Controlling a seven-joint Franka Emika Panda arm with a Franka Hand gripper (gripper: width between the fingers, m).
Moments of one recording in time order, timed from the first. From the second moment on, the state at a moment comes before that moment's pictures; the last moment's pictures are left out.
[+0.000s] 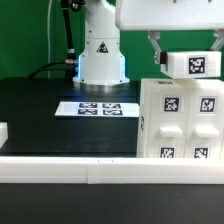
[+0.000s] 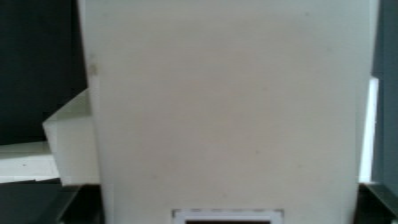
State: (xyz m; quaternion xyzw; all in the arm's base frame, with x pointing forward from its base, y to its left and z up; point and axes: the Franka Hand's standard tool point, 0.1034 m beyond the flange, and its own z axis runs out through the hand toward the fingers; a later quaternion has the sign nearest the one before) arm 0.609 0.083 0.160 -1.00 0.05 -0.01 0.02
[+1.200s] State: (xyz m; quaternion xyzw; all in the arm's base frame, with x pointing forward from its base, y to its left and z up) arm 0.610 0.090 0.159 -0.82 0.57 0.01 0.04
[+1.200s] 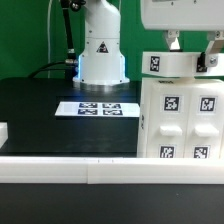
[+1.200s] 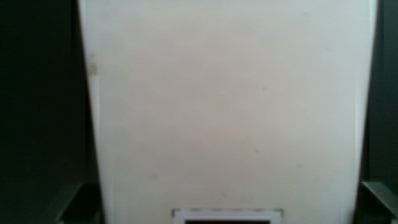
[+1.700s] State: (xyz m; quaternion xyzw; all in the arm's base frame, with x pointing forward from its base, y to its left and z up) arm 0.610 0.094 0.160 -0.63 0.78 0.03 0.04
